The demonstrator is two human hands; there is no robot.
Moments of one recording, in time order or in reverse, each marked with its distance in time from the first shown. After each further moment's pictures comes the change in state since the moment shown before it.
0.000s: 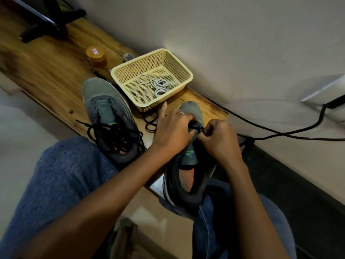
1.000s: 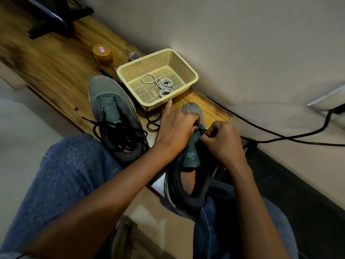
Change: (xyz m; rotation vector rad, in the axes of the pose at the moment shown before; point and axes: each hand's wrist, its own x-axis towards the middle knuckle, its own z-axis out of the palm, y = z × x) left_hand 0.002 0.000 -0.006 0.060 0.022 0.039; right_hand -0.002 -0.003 0.000 0.033 -0.028 0.003
